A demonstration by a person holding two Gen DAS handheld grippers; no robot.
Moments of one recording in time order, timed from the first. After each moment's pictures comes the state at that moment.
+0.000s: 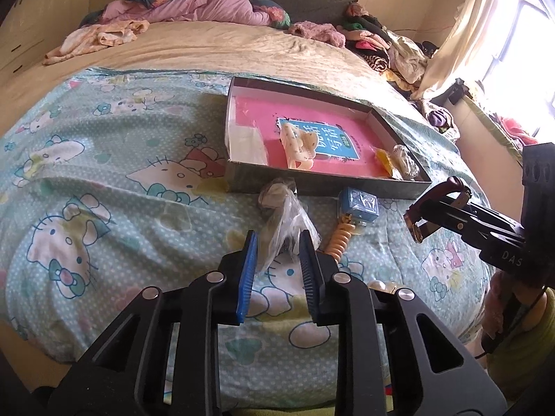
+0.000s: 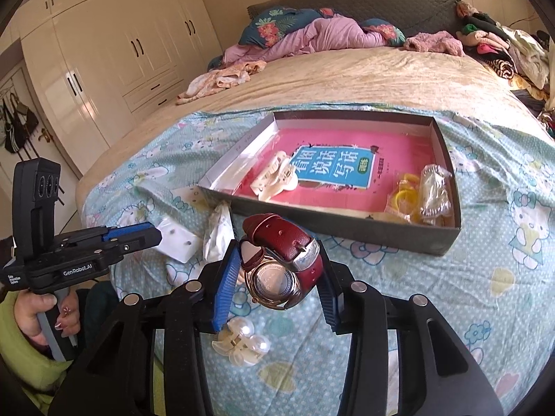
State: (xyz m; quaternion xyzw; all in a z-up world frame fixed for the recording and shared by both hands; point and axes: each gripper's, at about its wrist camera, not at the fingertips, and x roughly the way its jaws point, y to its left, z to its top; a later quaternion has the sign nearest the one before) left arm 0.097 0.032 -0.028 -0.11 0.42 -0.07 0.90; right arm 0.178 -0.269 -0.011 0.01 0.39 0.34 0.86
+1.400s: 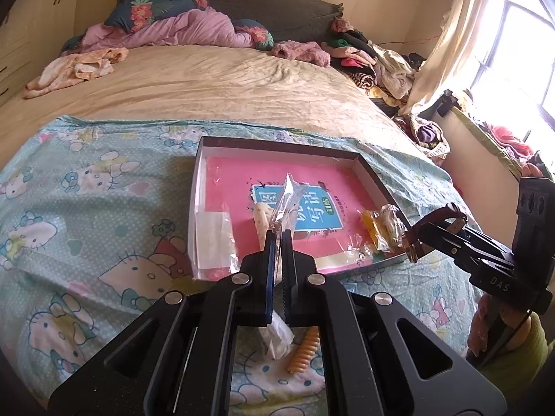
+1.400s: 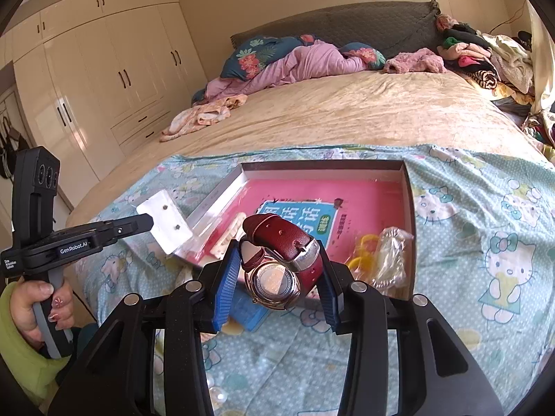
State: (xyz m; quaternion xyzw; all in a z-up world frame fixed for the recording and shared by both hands) left arm 0.173 0.019 0.013 -0.10 0.38 -0.10 0.92; right arm 0.229 -0.298 0.014 0.04 0.34 0.31 0.89
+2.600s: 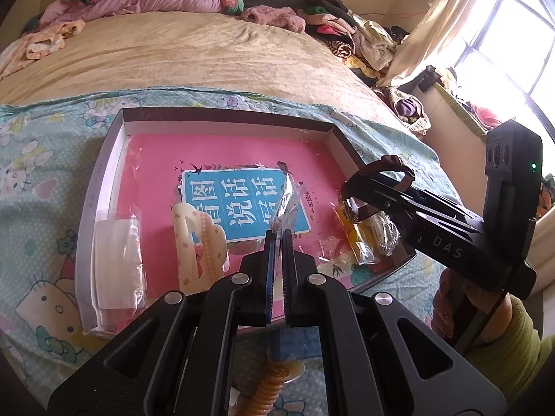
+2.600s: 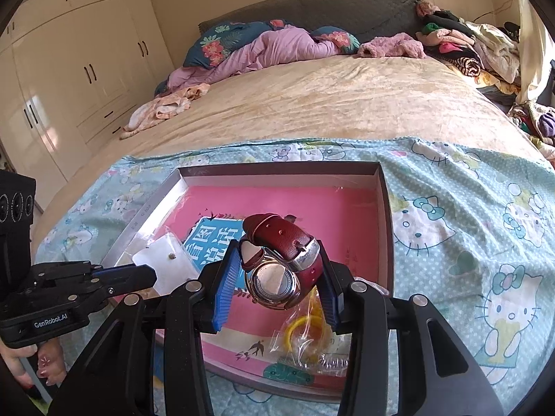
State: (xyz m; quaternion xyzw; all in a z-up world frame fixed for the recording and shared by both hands) left arm 0.240 -0.031 -0.033 -0.11 0.43 -0.16 0.88; right arm 0.322 -0.286 -0.025 0.03 0.38 0.26 0.89
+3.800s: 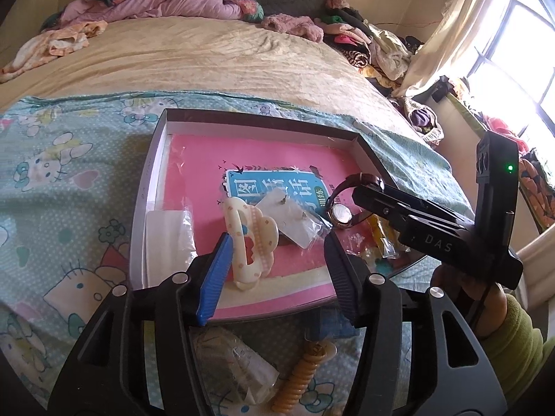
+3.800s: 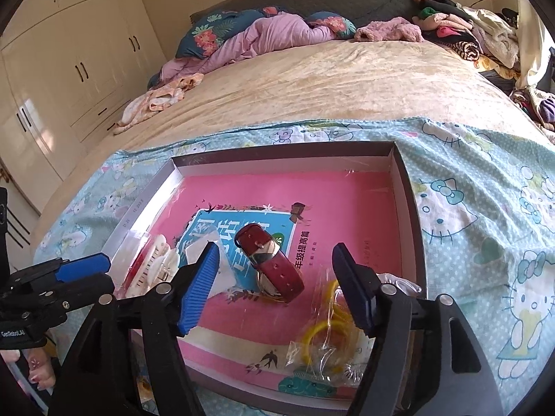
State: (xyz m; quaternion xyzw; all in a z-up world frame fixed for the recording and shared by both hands) left arm 0.221 0.004 -0.026 -0.12 0.42 -0.13 0.89; right arm 0.326 -0.274 -0.038 0.04 0.40 0.25 0.88
